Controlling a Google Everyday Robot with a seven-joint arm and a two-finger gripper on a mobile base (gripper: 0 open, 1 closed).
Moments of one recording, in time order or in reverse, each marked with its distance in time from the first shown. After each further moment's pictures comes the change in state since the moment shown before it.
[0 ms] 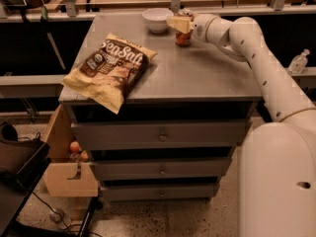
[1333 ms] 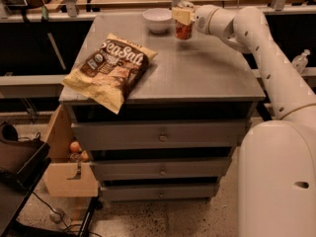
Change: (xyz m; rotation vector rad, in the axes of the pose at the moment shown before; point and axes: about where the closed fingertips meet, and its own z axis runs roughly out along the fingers) arm -0.026 0.005 -0.009 -0.017 0.004 -0.008
